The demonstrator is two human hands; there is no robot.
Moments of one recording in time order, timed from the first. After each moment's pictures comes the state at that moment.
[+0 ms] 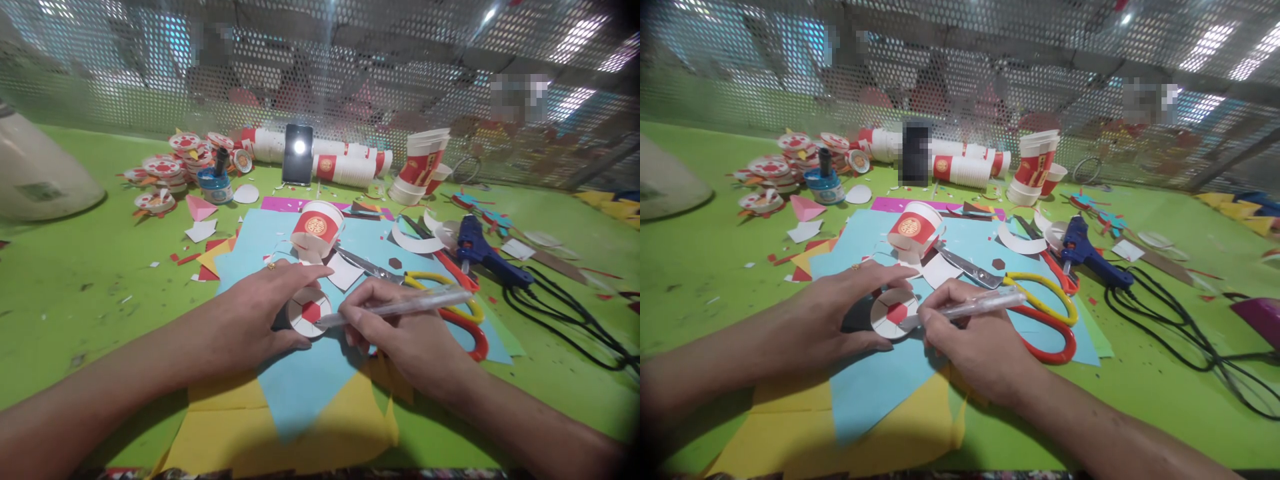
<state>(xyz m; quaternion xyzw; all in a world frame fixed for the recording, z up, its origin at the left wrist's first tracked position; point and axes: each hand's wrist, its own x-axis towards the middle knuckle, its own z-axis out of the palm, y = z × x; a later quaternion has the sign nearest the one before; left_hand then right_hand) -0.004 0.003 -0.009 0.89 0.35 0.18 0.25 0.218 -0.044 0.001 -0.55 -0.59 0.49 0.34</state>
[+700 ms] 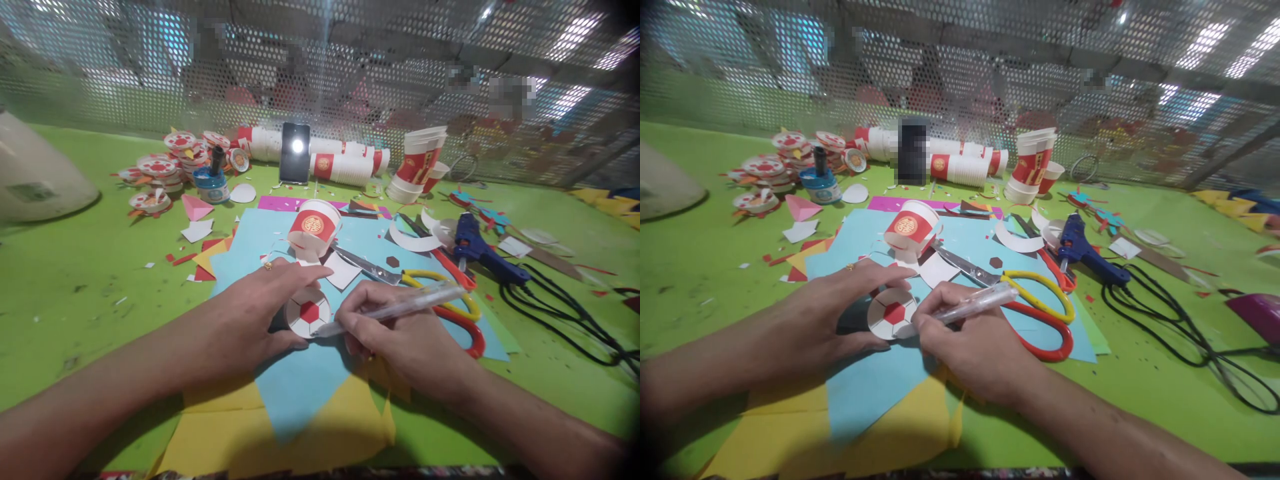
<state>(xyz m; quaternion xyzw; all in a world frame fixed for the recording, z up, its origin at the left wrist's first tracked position) -0.005 0.003 -0.014 0.90 0.32 0.21 0.23 0.218 -0.044 0.002 -0.54 -0.60 0.49 0.32</state>
